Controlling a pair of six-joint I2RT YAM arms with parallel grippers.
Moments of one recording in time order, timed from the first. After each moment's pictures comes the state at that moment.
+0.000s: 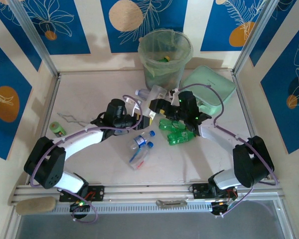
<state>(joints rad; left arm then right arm) -0.61 1.45 0.85 0.10 0.48 -0.40 0.49 1.42 0.87 0.11 -0.44 0.85</state>
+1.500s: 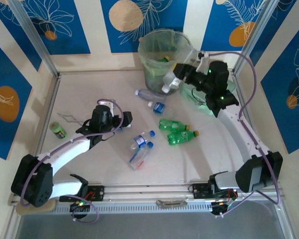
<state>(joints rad) -0.47 1.22 0.67 -0.01 0.01 -0.52 0.24 1.37 1.33 -0.06 -0.41 0.62</state>
